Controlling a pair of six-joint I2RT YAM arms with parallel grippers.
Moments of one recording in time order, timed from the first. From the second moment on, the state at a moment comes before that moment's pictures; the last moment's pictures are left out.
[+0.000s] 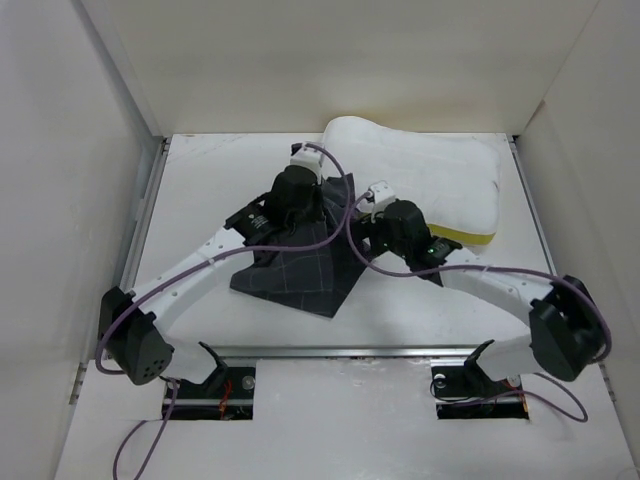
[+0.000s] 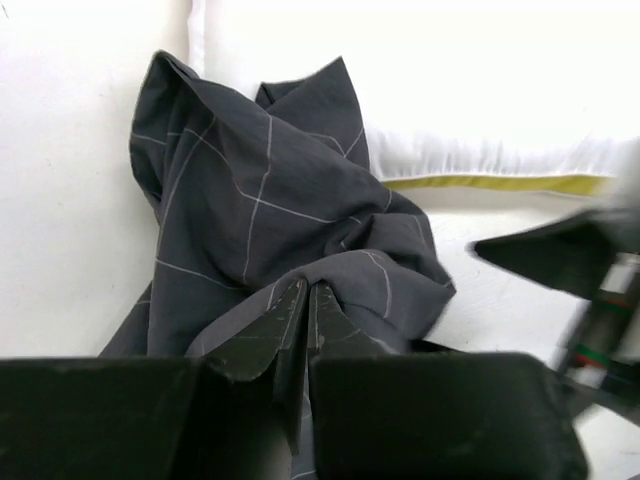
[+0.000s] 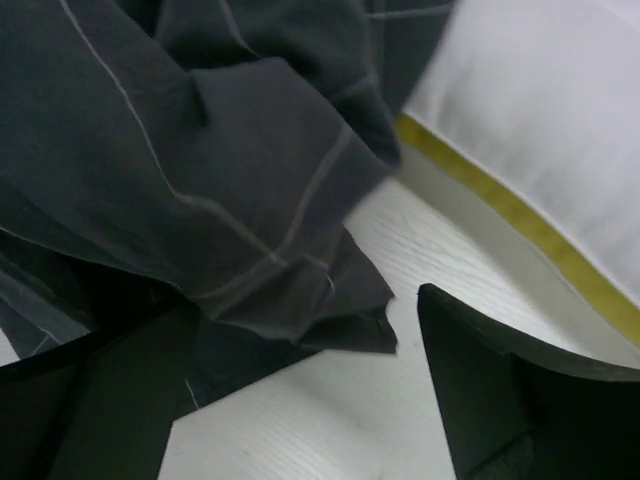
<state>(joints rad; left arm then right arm) -0.76 1.39 1.25 -0.36 -0.33 -0.33 0.68 1.35 0.83 0.02 0.11 0.14</state>
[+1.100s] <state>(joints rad) -0.68 0.96 2.32 -0.61 -0.96 -0.01 0.96 2.02 2.40 -0.22 -0.45 -0.01</state>
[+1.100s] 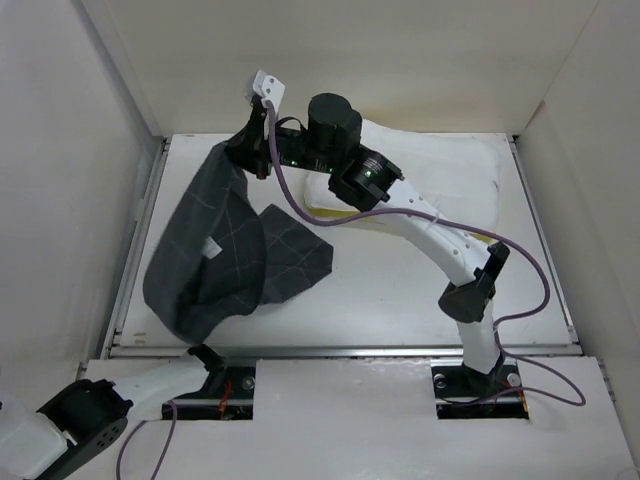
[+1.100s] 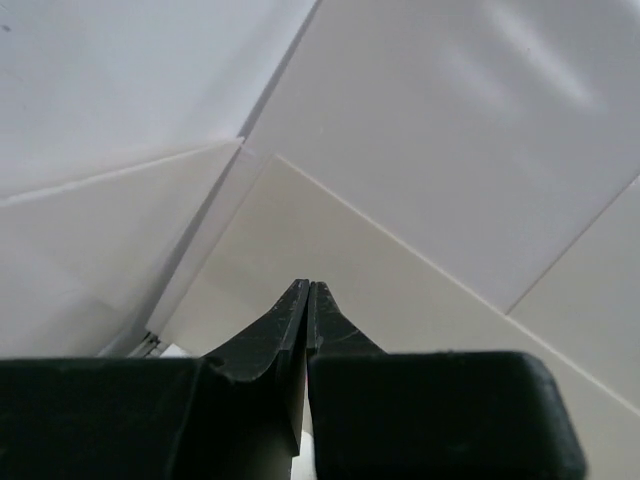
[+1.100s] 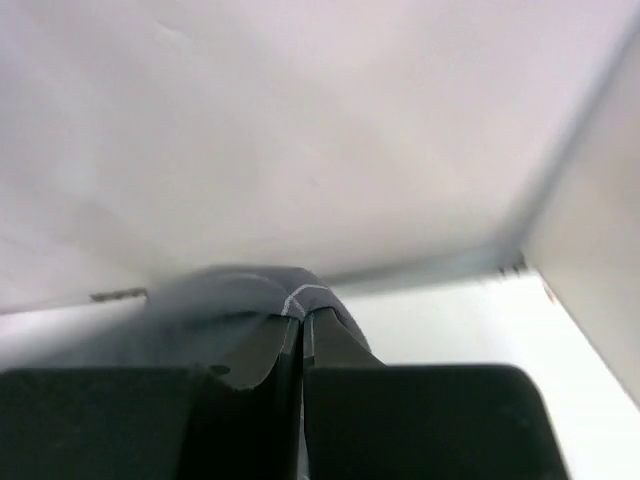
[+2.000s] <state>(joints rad) -0.73 0.99 0.77 -0.50 -0.18 -0.55 0.24 1.71 1.33 -0.22 -0.11 0.08</state>
